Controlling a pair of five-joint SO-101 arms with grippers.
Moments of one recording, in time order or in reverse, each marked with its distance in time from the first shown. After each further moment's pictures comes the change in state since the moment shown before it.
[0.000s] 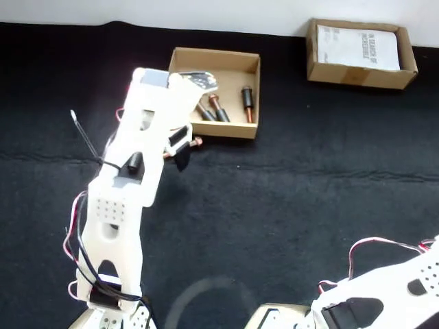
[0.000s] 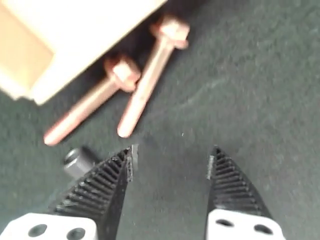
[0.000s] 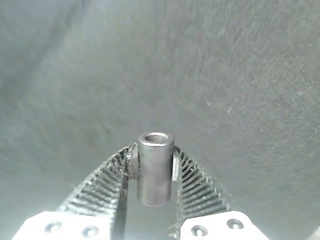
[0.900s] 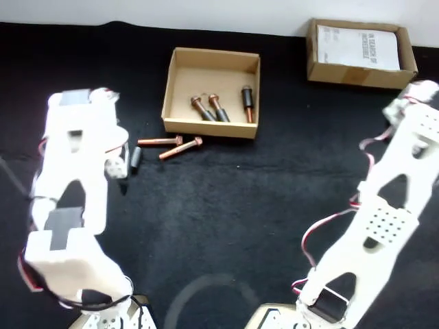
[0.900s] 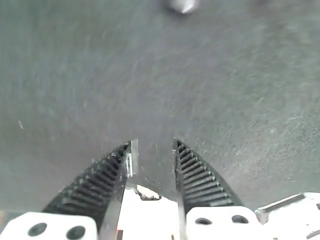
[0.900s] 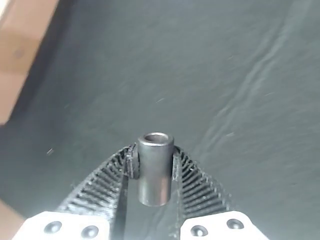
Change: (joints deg) left arm -16.5 -34.2 44.8 -1.7 30.8; right arm -34.3 0.0 -3.8 0.0 -51.6
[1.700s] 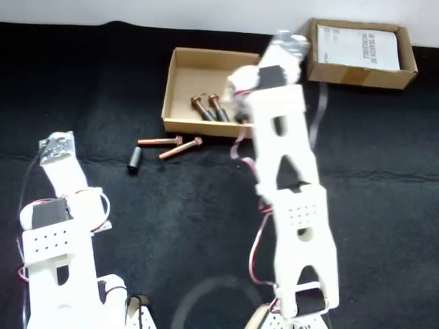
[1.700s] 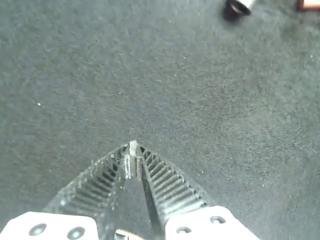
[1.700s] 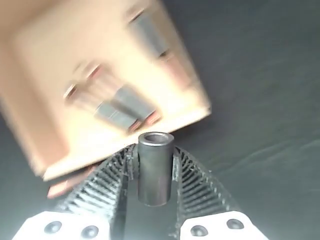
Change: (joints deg) left arm -11.1 -63.7 60.7 -27.5 4.9; right arm -42.4 0.7 0.0 -0.3 -9.8
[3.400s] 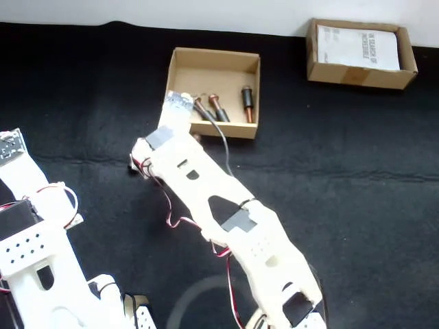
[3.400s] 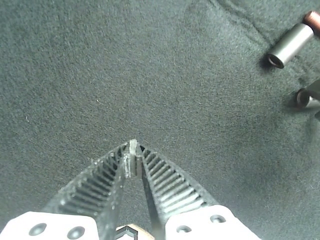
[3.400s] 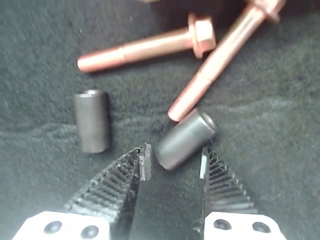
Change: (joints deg) left arm -13.3 0.0 -9.8 5.9 0.0; right arm -31.2 -7.9 42.9 -30.9 -11.6
